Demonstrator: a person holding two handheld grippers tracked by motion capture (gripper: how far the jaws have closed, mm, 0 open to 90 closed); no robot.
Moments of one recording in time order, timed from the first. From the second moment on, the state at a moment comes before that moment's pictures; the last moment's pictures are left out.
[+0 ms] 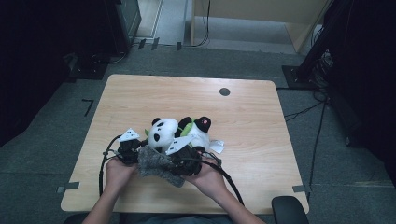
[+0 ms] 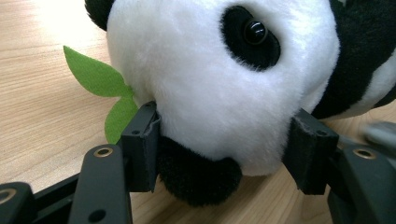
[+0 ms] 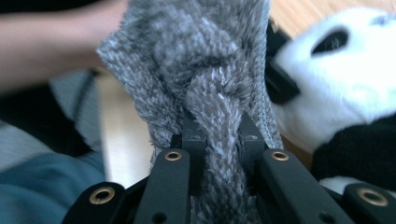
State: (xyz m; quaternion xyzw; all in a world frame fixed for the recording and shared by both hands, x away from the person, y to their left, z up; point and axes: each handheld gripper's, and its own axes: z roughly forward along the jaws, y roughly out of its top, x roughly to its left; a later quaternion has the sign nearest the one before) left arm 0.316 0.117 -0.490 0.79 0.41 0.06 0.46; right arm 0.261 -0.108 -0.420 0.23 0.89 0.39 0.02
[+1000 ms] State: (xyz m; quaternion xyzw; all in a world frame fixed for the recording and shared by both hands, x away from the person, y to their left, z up) left arm 0.314 0.115 -0.491 0.79 0.41 0.06 0.45; right arm 0.256 -0.159 -0.448 0.29 0.87 0.36 0.13
